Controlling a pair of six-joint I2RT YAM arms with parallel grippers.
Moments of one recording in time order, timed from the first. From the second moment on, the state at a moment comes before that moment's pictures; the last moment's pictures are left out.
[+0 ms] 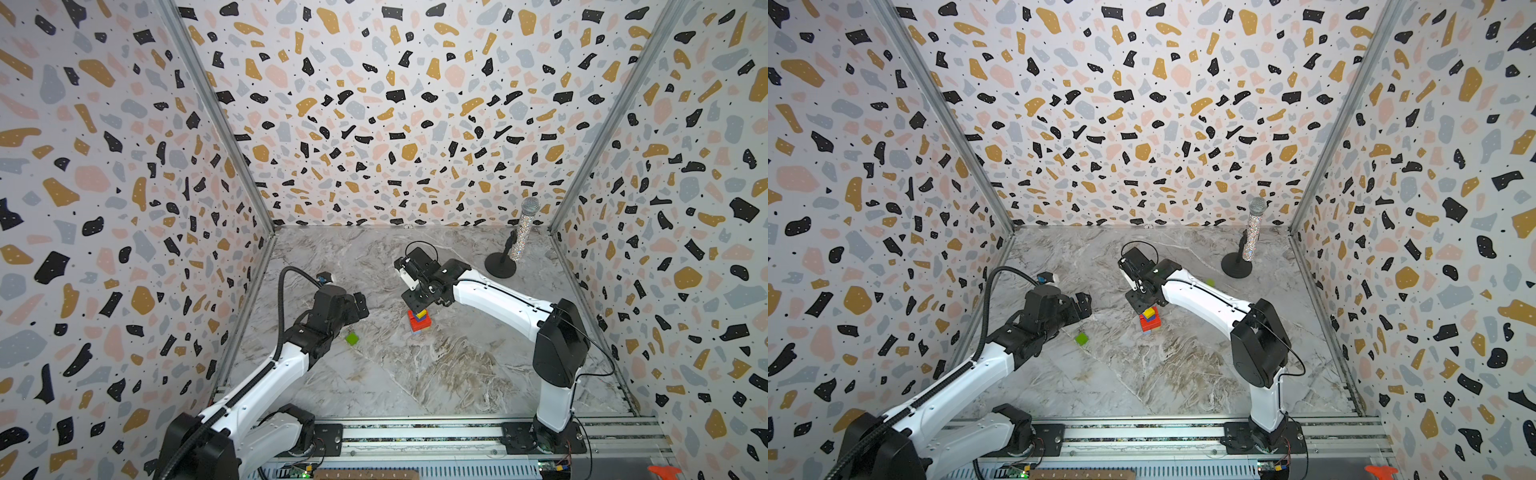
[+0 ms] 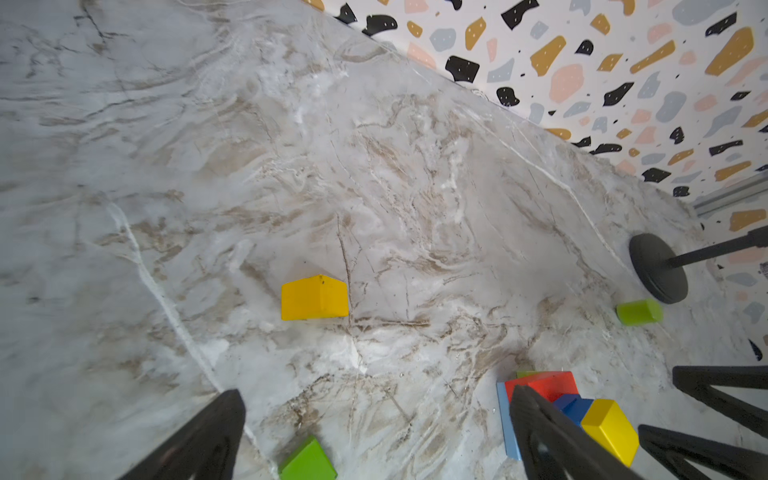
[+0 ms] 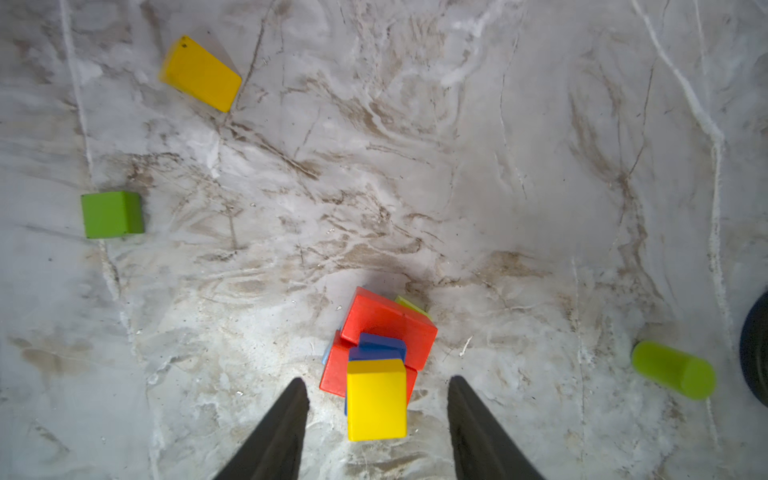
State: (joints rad) left arm -0.37 1.01 0.65 -0.28 -0.16 -0.60; right arm 0.86 1.88 1.67 -0.87 0.11 0.07
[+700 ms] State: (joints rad) left arm -0.34 1.17 0.88 -0.69 0.04 -0.37; right arm 0.83 1.66 1.44 -0.75 0.02 0.12
